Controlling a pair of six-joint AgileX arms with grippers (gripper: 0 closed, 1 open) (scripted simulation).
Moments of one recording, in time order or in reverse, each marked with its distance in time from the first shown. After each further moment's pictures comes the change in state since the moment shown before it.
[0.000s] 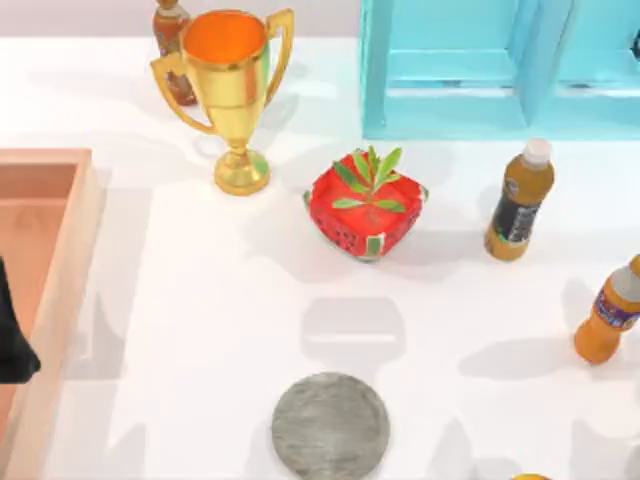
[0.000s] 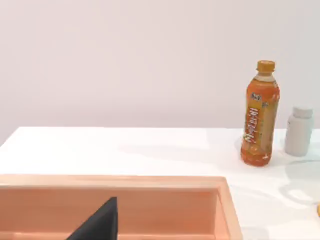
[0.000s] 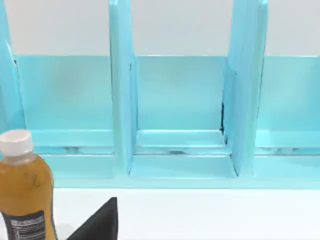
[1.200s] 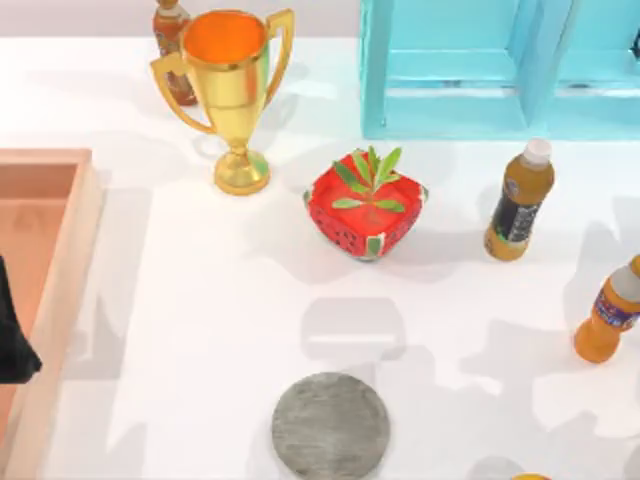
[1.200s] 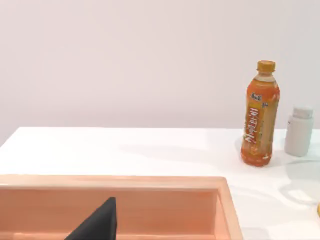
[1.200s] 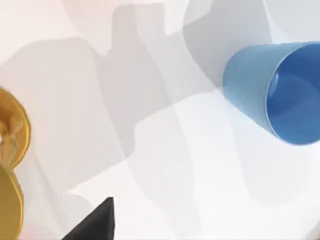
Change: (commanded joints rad) left arm 0.000 0.000 0.000 0.000 0.000 0.000; right arm -0.067 1.312 0.986 -0.917 0.004 -1.191
